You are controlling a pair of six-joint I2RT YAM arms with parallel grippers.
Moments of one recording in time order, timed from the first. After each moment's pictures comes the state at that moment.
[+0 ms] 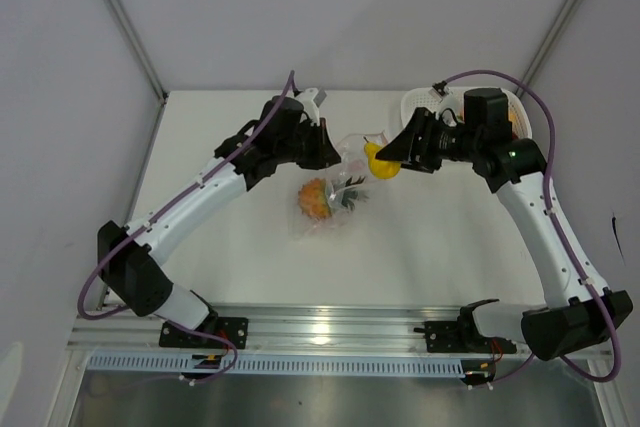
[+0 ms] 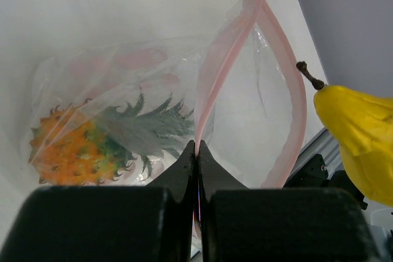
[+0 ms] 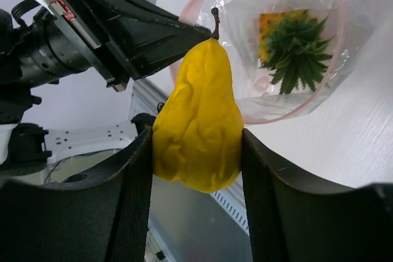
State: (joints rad) left arm -0.65 1.51 1.44 -0.49 0.19 -0.51; right arm 0.28 1.27 1.45 -0.75 -0.63 0.60
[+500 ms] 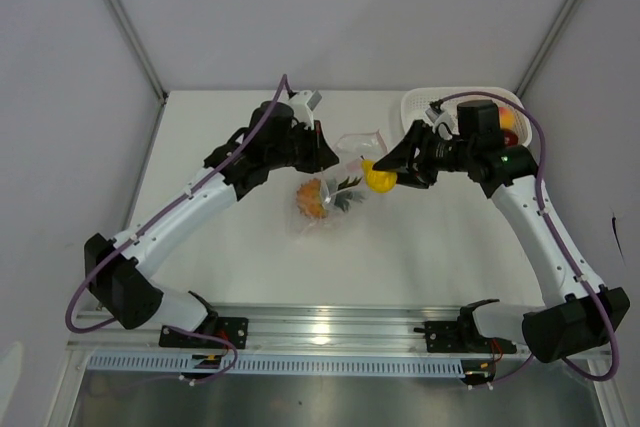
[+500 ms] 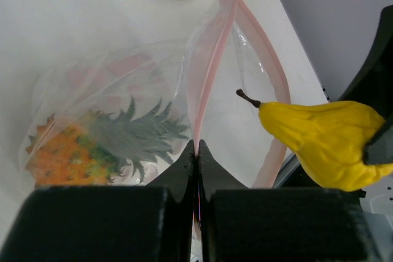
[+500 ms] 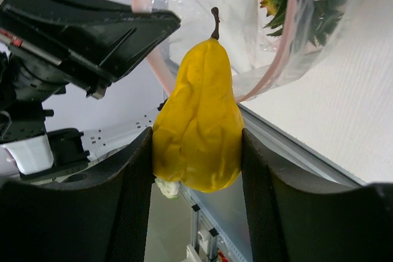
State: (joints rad) left arm -0.65 1.42 1.35 -0.42 0.21 -0.48; right arm 0.28 1.25 1.34 -0.76 -0.73 0.77
